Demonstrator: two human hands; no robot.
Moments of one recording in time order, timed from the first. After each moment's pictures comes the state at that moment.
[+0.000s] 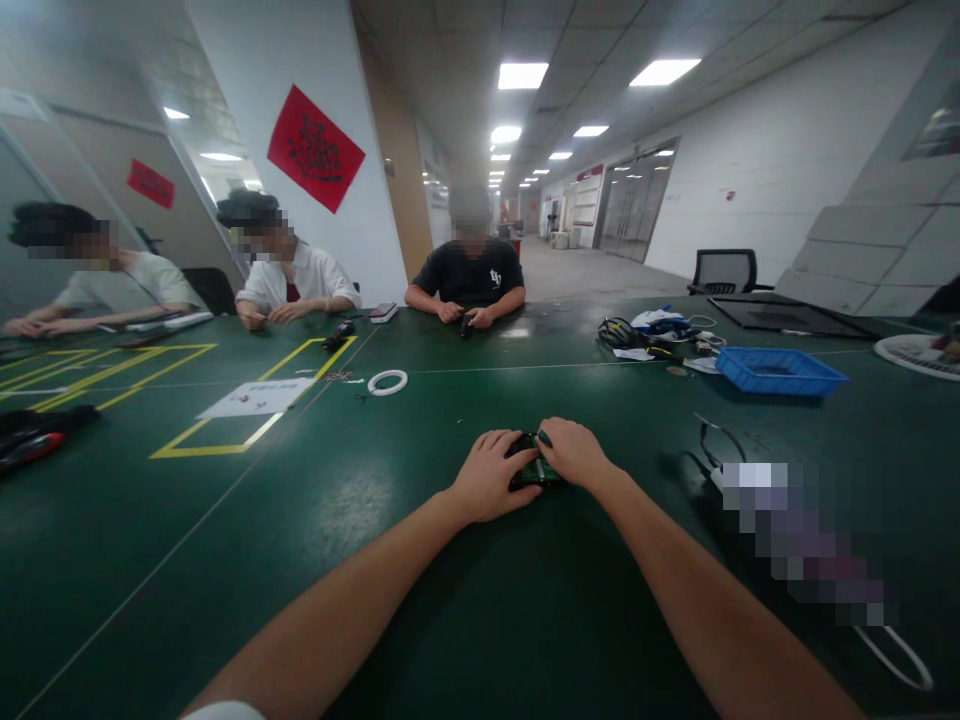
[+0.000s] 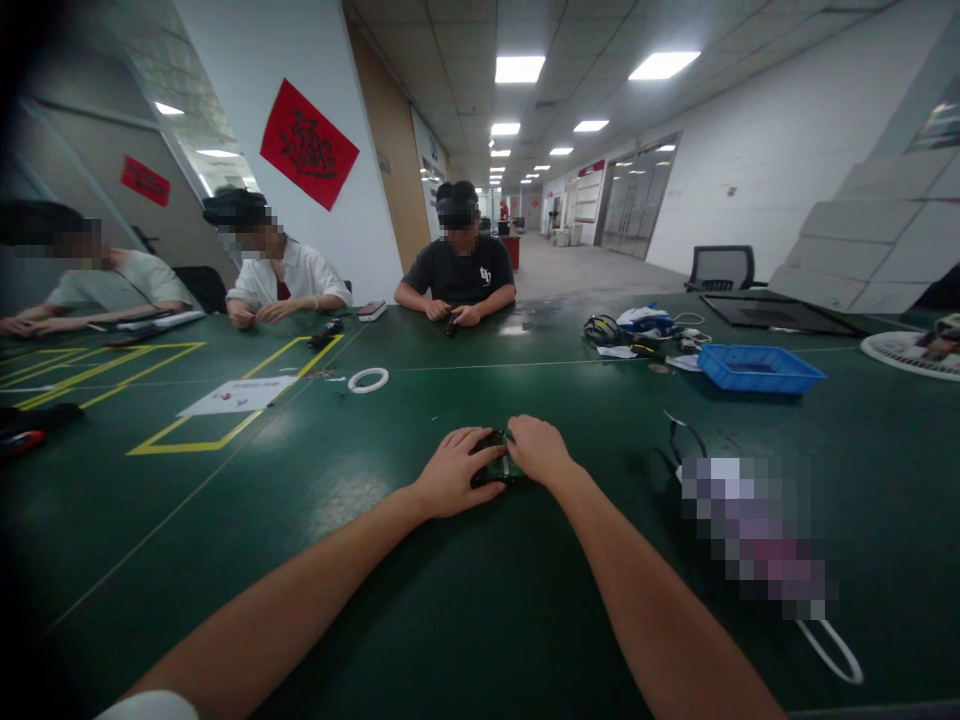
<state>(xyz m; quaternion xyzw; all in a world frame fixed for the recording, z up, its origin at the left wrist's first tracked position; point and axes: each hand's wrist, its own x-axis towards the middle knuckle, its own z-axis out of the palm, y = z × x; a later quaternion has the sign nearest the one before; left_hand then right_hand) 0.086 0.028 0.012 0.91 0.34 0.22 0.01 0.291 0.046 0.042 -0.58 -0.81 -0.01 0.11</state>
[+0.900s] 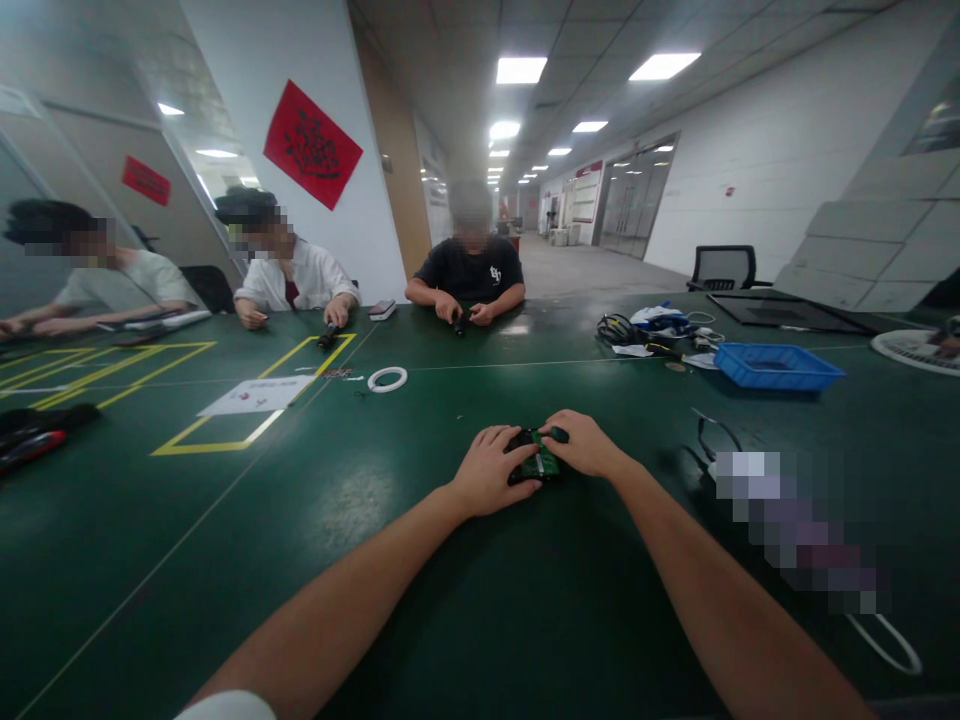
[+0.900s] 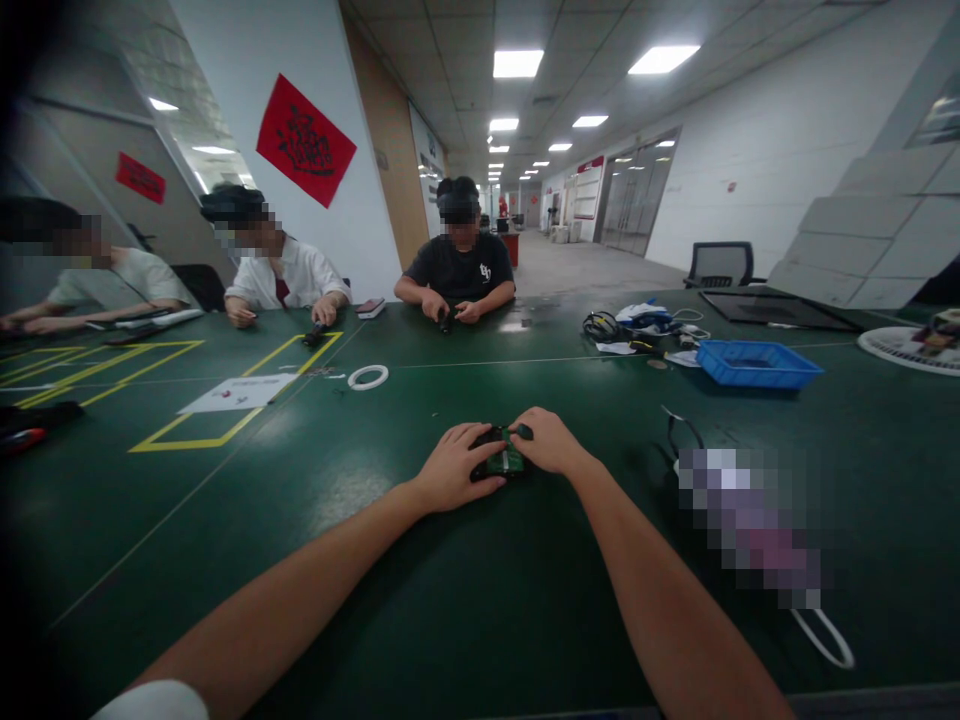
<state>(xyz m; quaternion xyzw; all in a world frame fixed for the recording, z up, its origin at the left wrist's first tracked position) 0.084 0.027 0.013 0.91 0.35 0.20 0.00 0.320 0.051 0.037 -0.48 -0.84 0.06 0.24</state>
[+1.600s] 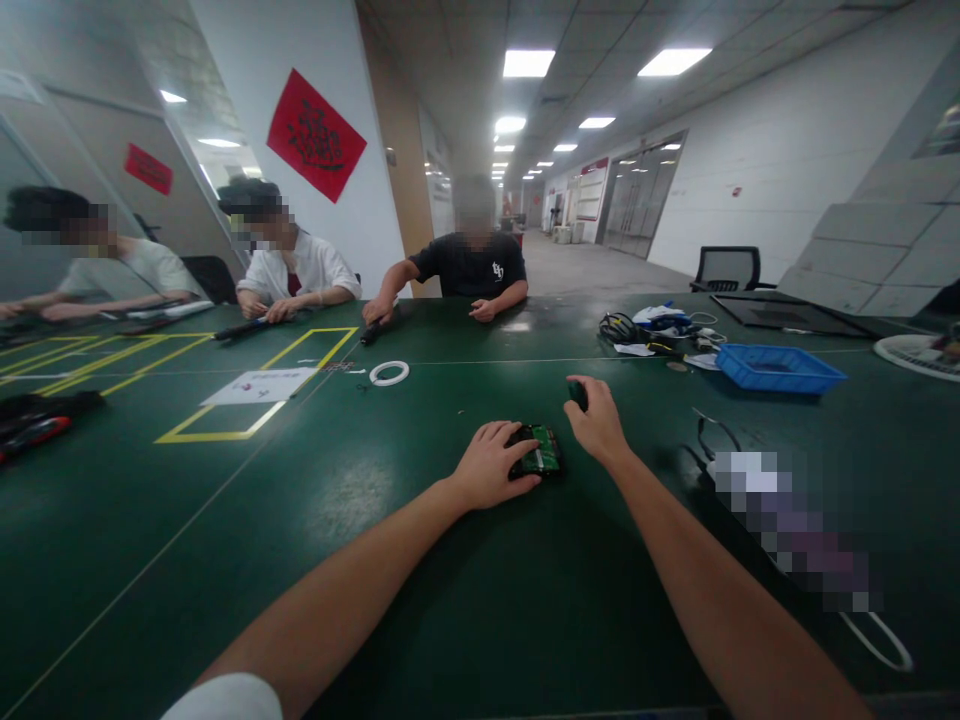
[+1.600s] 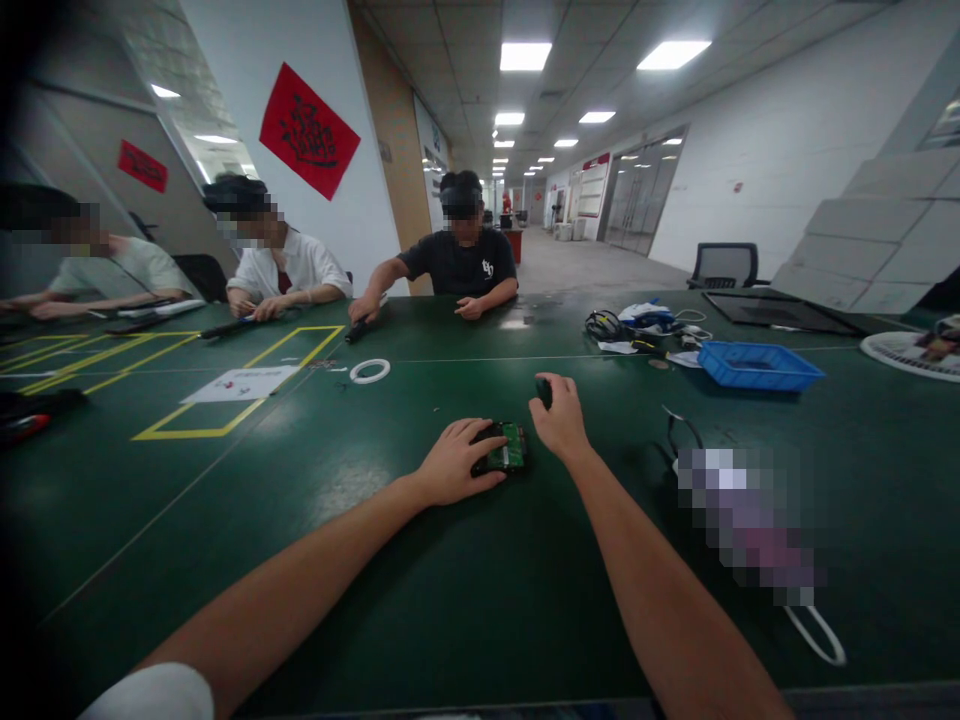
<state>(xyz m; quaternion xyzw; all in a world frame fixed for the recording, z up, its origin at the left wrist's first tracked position) 0.084 0.026 0.012 0.91 0.36 0.21 0.00 0.325 0.064 0.043 -0.56 -0.67 0.03 0.48</state>
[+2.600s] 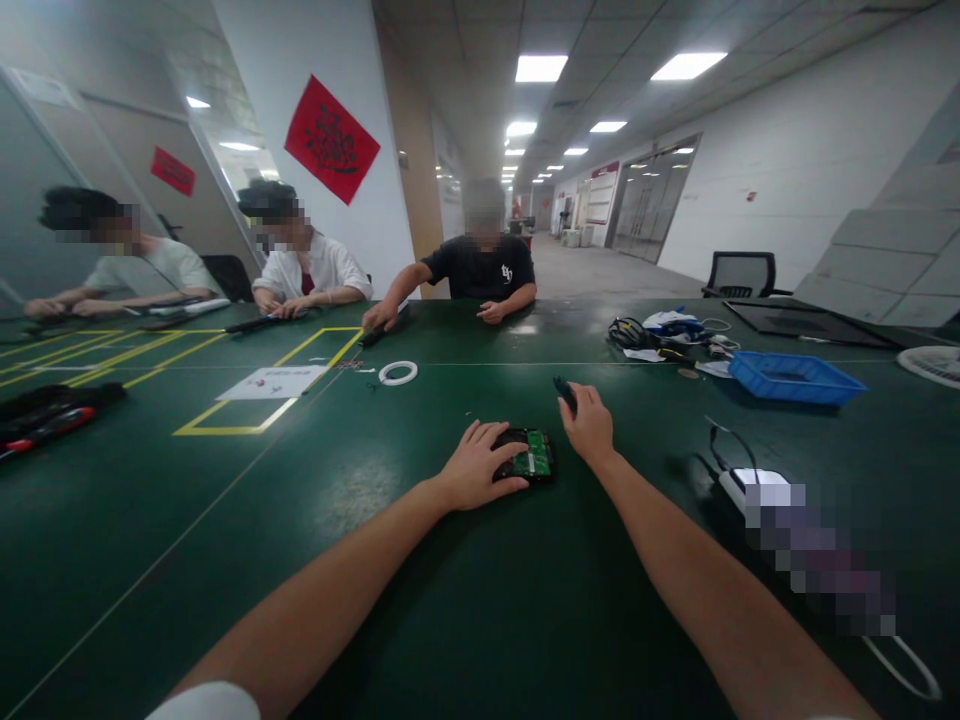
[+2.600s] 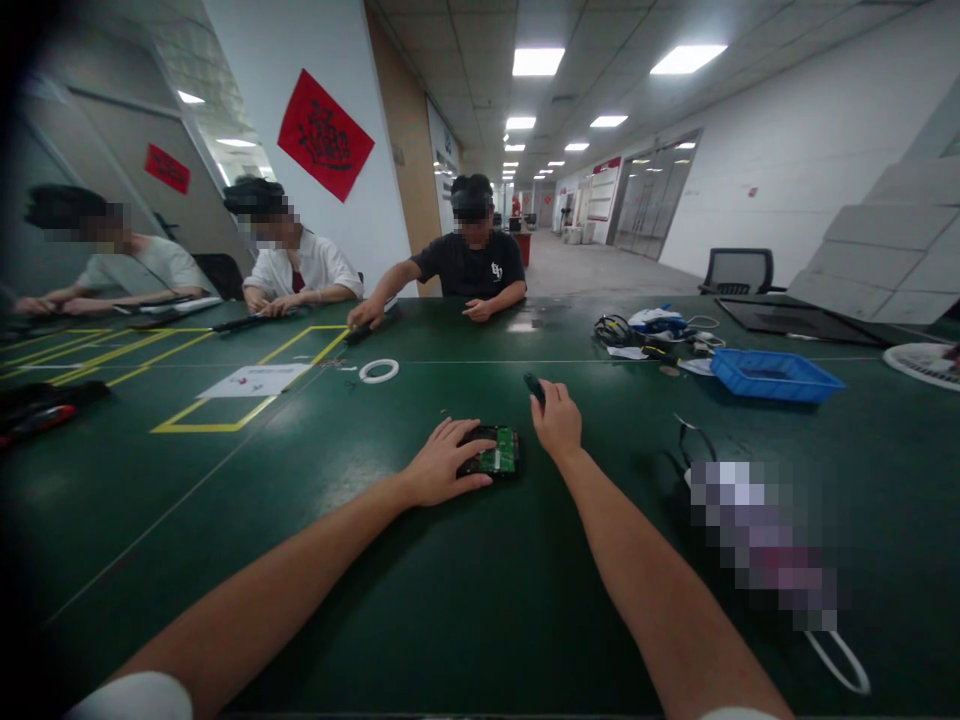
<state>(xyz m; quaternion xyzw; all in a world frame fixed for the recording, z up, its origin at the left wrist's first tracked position) 0.050 0.030 0.011 0.91 0.36 0.19 0.01 0.315 0.094 0.010 -0.58 -0.71 -0.08 0.40</state>
